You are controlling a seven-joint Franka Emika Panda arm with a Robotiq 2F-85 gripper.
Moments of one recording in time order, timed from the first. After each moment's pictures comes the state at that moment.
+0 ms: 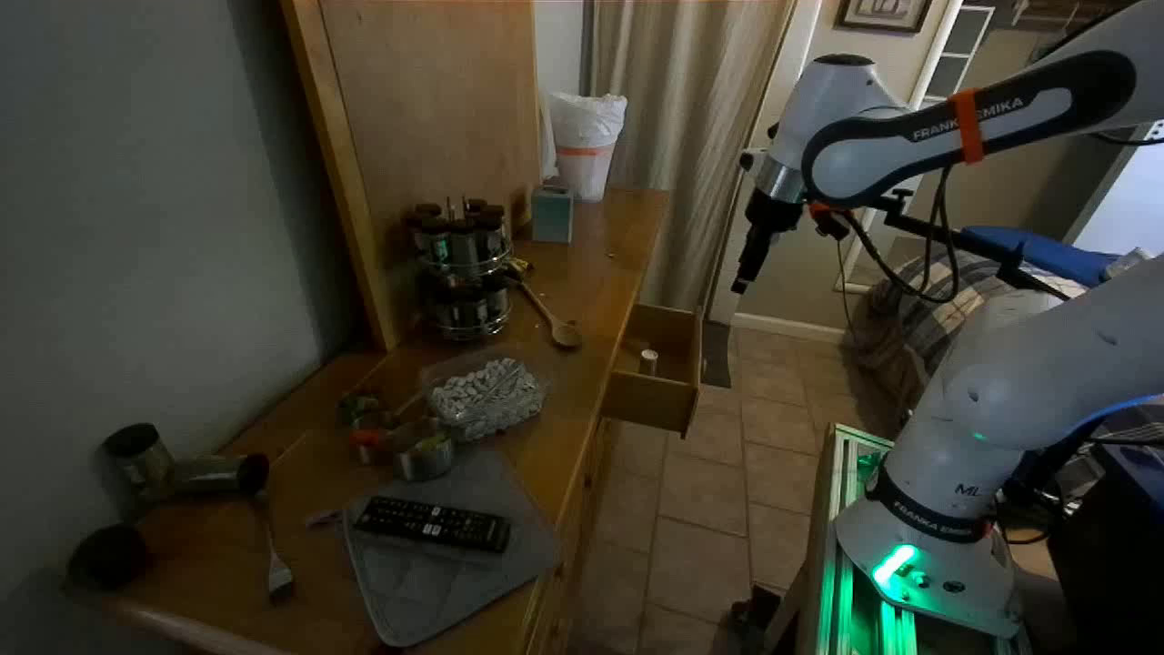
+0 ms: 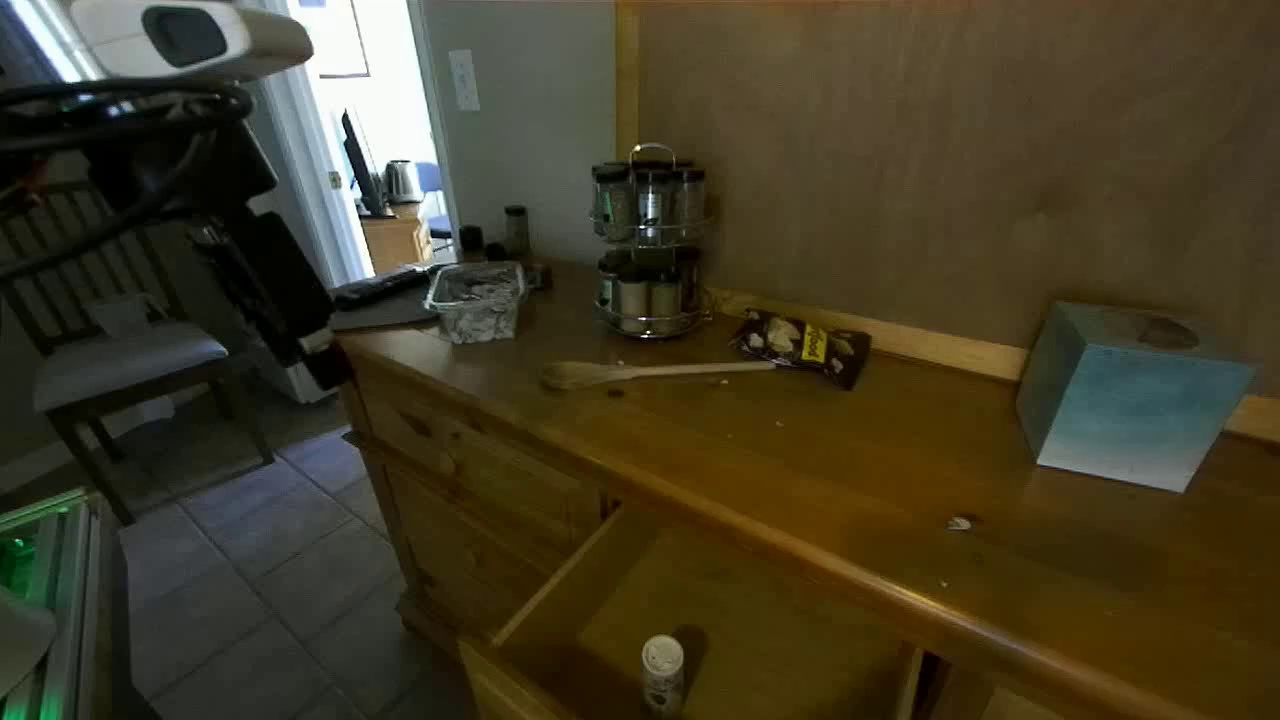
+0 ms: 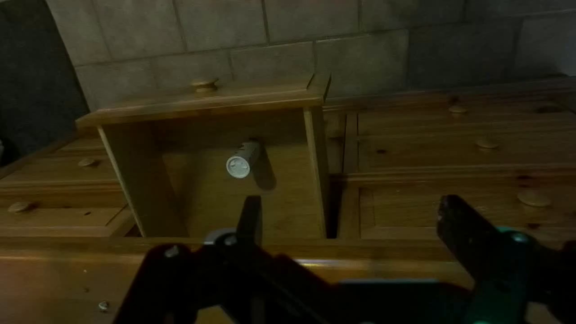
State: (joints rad) arm -0.25 -0.71 -0.31 -2.78 -0.37 2.30 -0.40
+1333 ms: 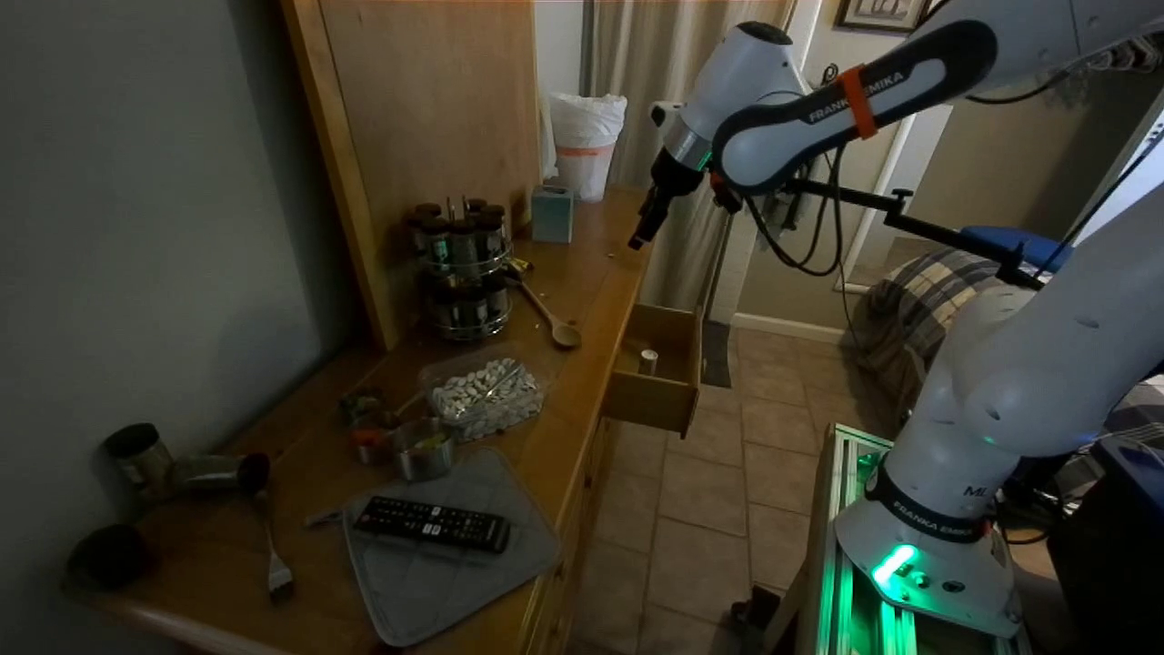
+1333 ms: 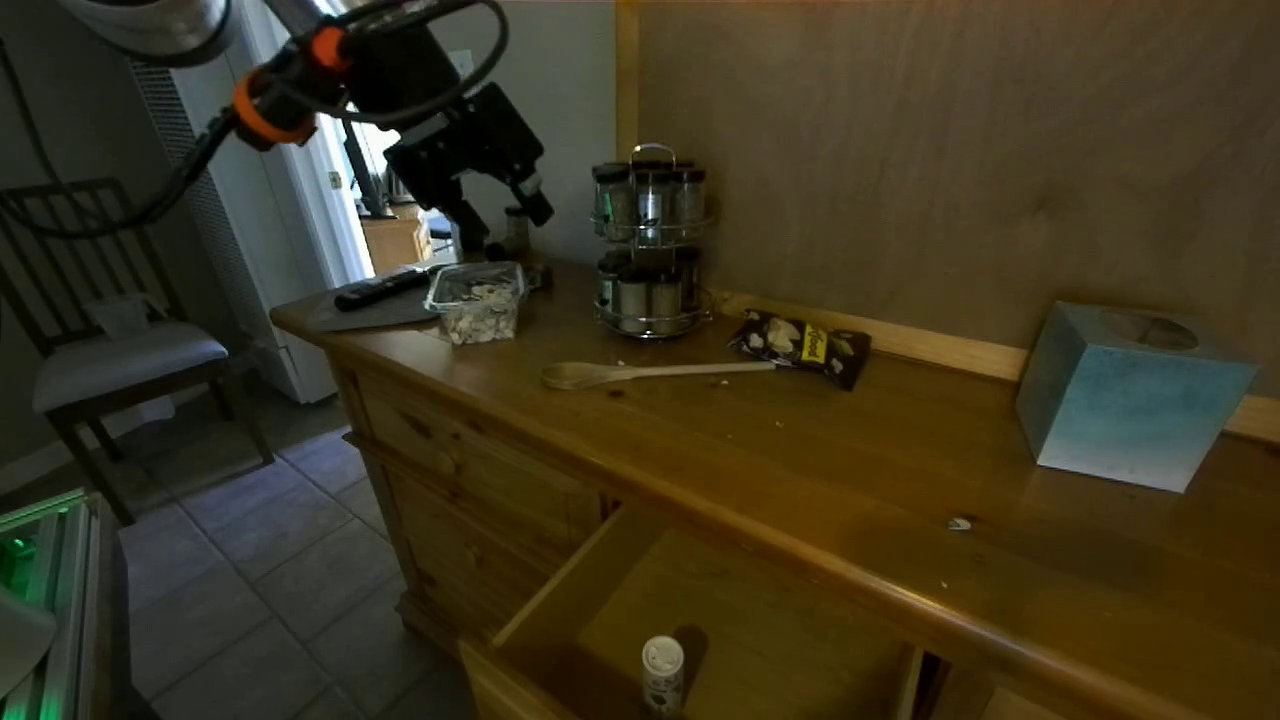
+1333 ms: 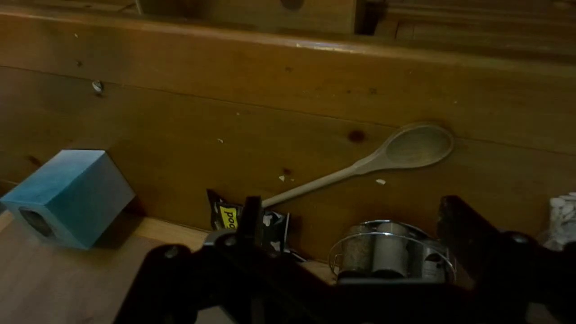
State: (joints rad) arm -0.08 -0.38 -0.23 -2.52 -0.30 2.64 -0.38
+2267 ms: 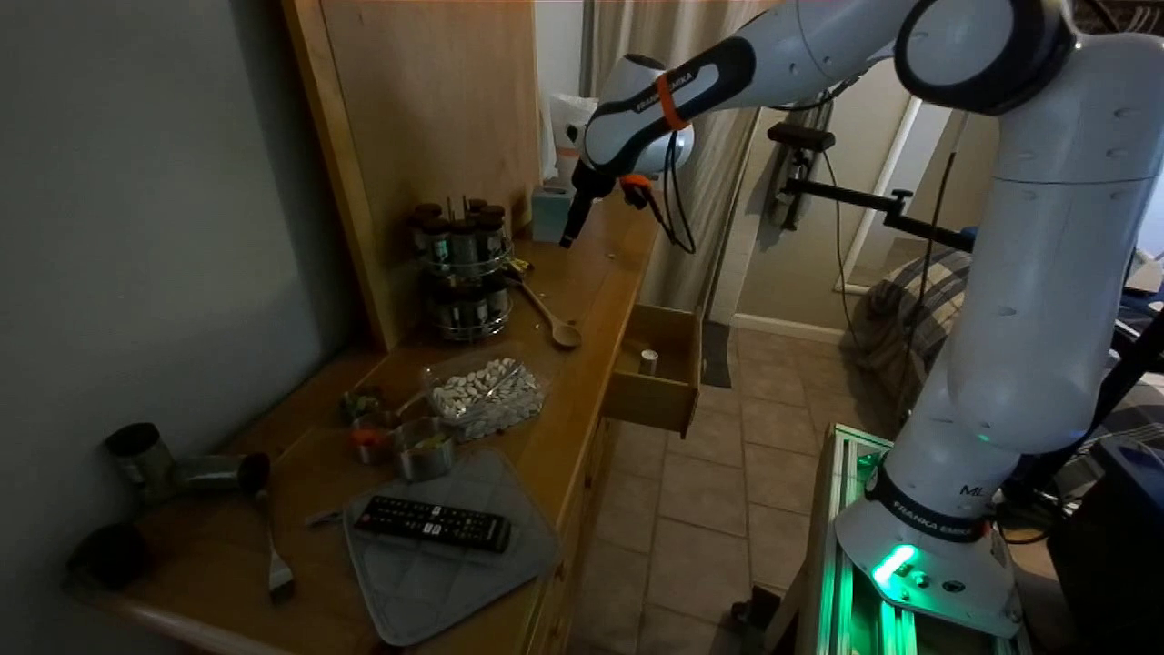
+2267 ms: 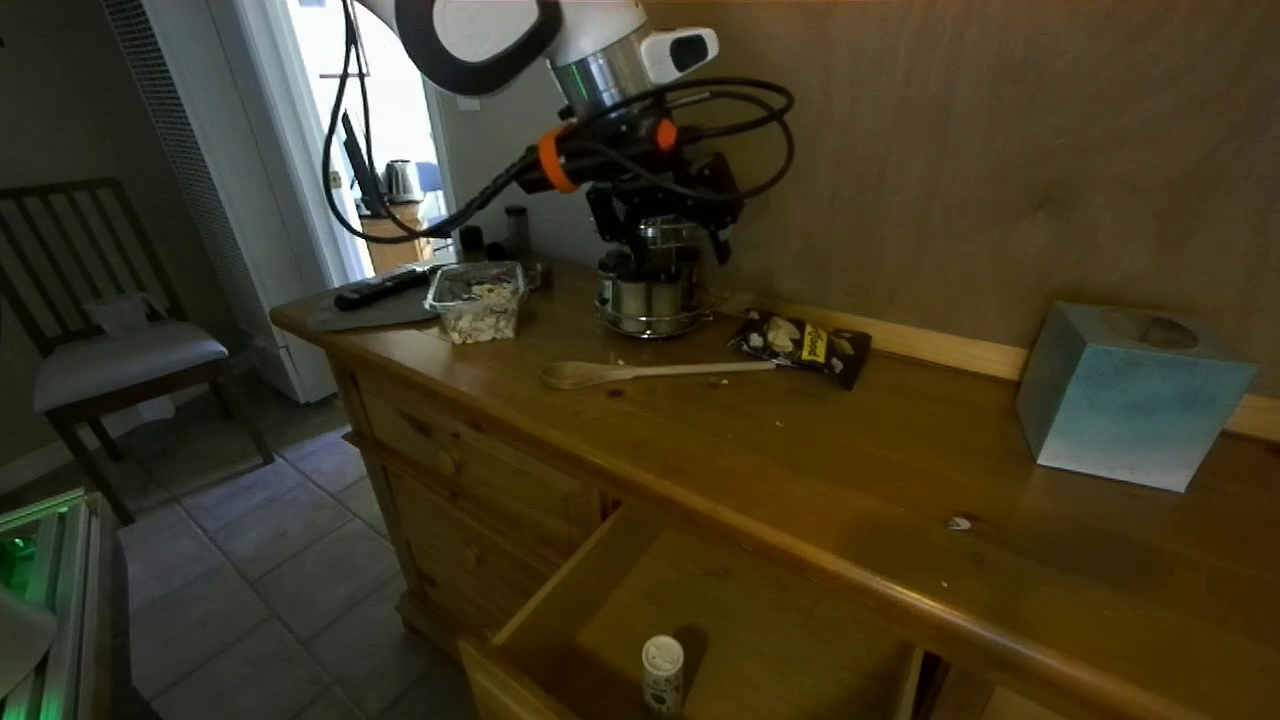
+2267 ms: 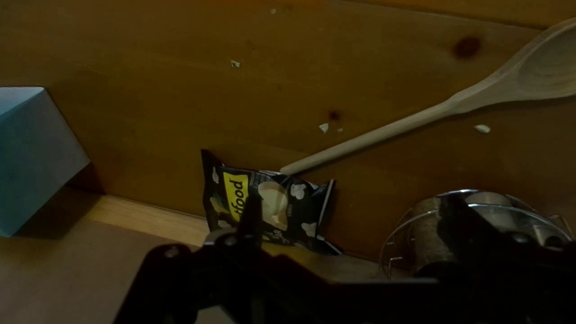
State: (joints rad) arm -0.16 0.23 -0.18 -1.94 0.10 2.59 -0.76
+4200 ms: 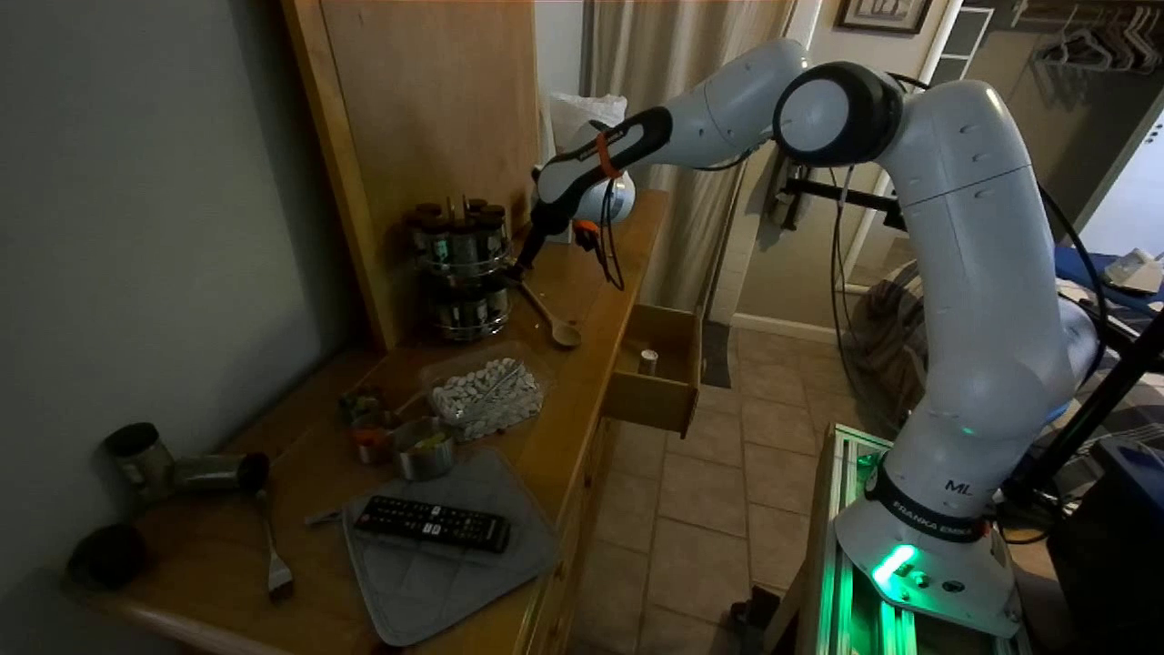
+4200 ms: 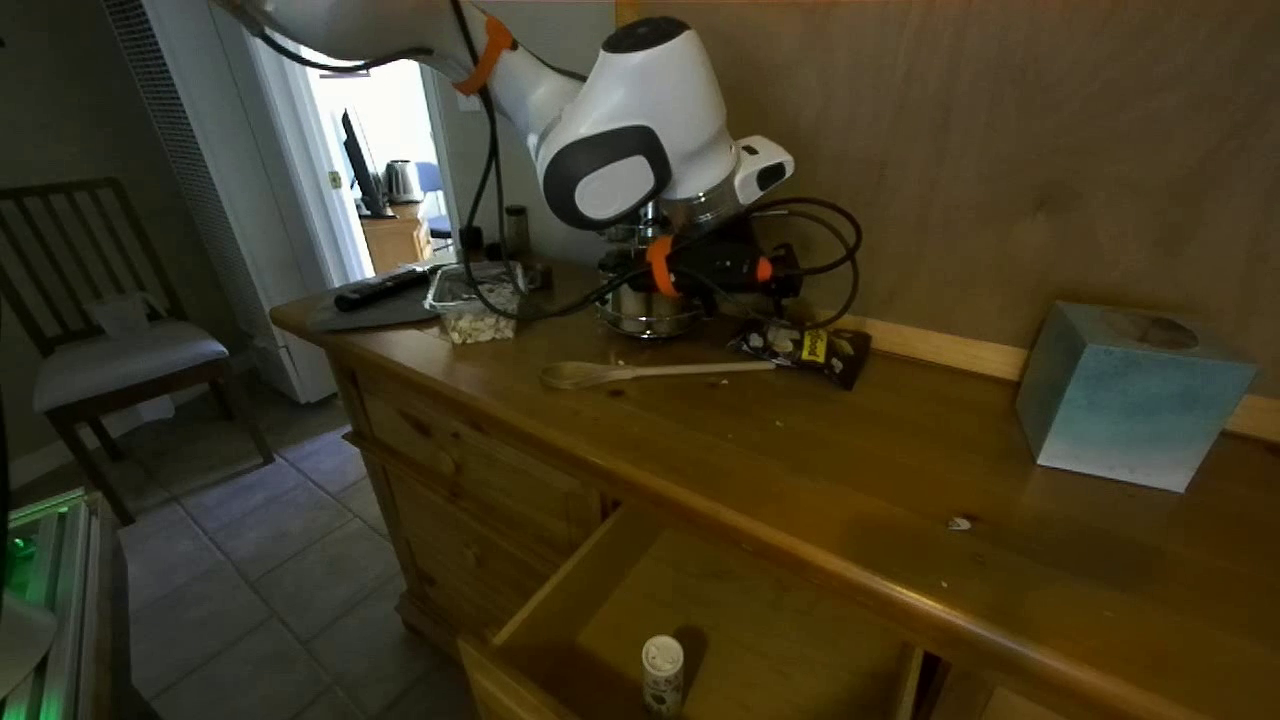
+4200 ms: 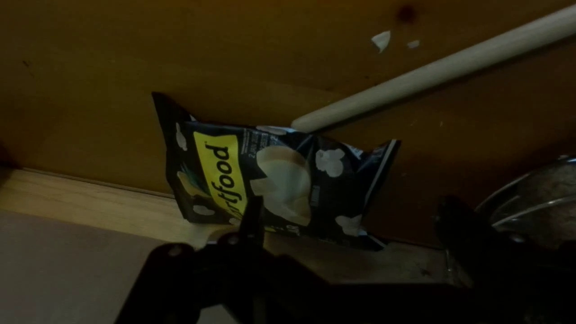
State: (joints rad) arm -0.41 0.64 0.14 -1.60 0.23 2.75 -0.89
